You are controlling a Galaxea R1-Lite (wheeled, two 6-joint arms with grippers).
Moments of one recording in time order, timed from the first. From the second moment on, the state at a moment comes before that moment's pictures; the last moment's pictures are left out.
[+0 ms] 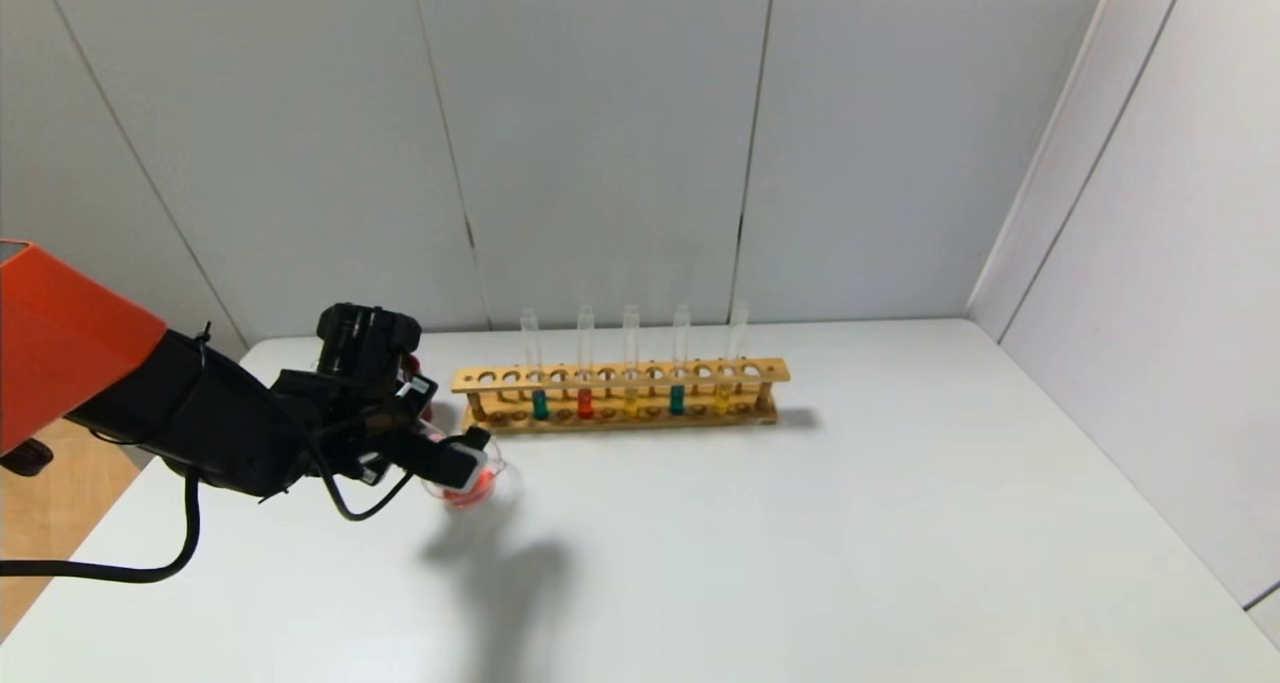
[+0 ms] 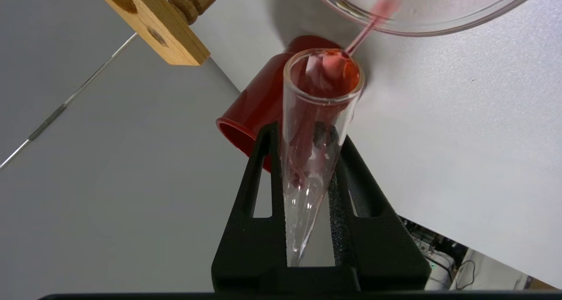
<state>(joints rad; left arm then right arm) -0.24 1.99 -0.89 -0.42 0.31 1.87 0.00 0.00 0.00 -0.01 0.00 0.01</state>
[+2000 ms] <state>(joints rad) -0.36 1.96 -0.89 -0.44 0.59 2.07 0.00 0.00 0.00 -0.01 0.00 0.01</state>
